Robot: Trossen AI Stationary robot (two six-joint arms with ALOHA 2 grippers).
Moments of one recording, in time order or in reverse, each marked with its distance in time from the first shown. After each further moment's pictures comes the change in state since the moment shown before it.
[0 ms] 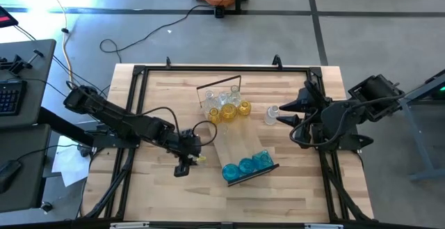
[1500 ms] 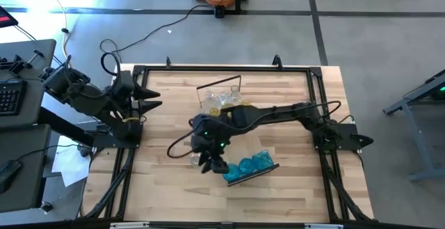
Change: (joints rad) left arm -0.190 -0.312 0.718 -0.657 -0.792 -0.192; right arm -0.364 0.661 -0.001 0.633 -1.174 -0.564
